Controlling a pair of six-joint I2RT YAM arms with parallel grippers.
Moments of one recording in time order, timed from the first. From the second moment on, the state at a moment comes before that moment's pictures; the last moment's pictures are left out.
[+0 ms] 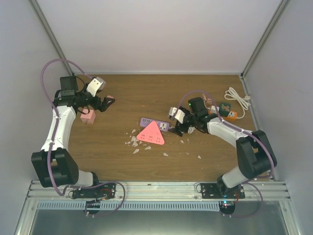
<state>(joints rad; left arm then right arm) 0.17 1.39 1.24 -0.61 0.70 0.60 0.41 1.52 0.88 -0.19 -0.50 -0.74</state>
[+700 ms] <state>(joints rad) -0.09 1.57 0.97 -0.58 1.09 0.56 0.54 1.77 0.98 -0.16 -0.36 -0.83</state>
